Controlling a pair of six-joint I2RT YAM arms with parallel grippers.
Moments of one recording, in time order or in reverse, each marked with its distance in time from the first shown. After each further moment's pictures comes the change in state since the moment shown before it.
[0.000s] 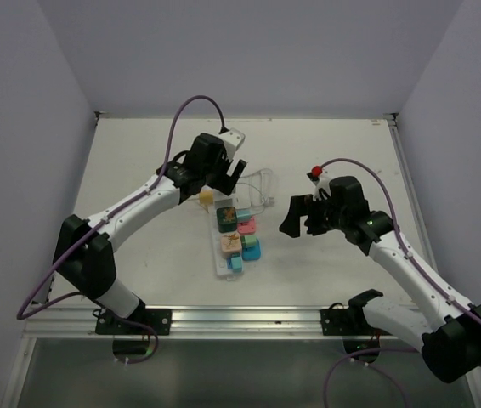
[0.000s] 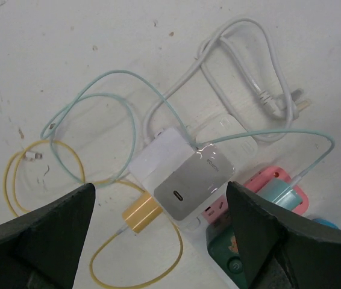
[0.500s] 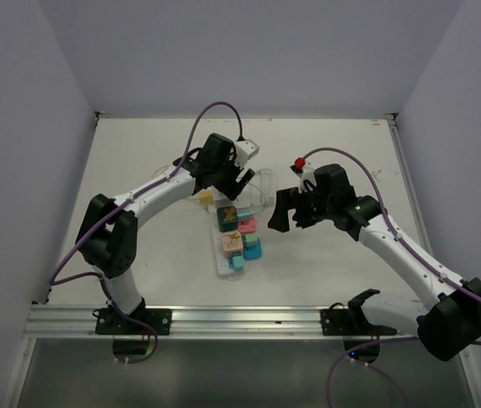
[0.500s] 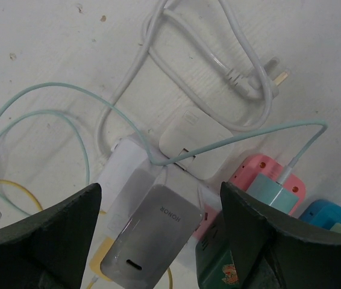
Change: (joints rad) left arm 0.031 0.201 0.086 -0.012 0.220 0.153; right arm 0.074 0.138 0.140 -0.034 -0.020 -0.018
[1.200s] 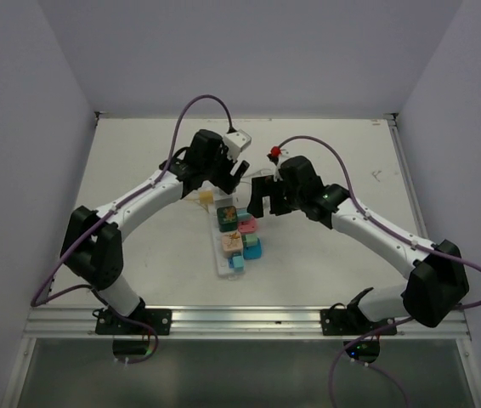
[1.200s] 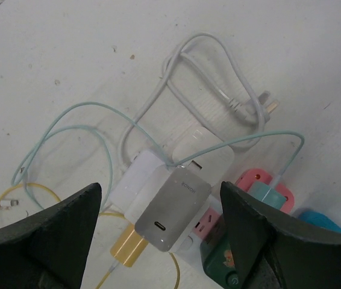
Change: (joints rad) left arm 0.024 -0.150 -0.066 0.085 0.011 -0.041; right arm 0.165 0.241 0.140 0.136 0.246 0.114
